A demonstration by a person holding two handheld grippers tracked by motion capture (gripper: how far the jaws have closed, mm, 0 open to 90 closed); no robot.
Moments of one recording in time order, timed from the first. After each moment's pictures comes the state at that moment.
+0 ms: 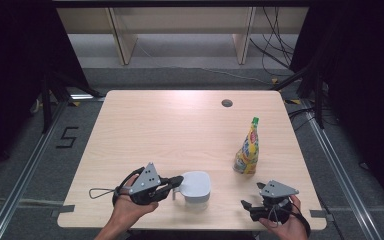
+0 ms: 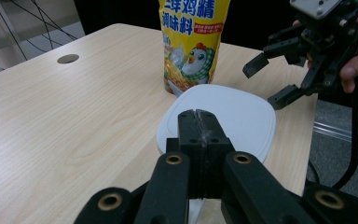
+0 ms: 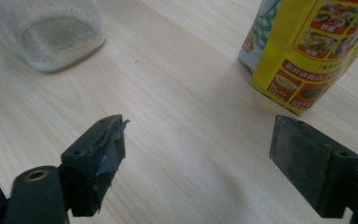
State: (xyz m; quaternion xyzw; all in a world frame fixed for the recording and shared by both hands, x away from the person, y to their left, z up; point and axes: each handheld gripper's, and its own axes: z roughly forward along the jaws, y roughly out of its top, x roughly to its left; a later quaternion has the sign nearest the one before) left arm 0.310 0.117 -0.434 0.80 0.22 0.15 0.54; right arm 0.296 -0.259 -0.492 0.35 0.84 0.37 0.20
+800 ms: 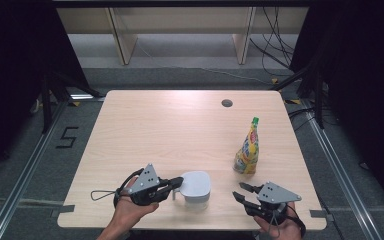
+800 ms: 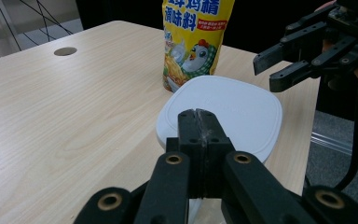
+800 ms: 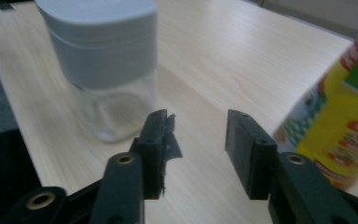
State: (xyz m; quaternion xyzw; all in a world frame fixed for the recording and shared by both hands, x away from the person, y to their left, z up) left arm 0.310 0.120 -0.445 0.79 0.24 0.13 0.55; right arm 0.283 -0.234 -0.467 0.27 0.81 0.48 0.21
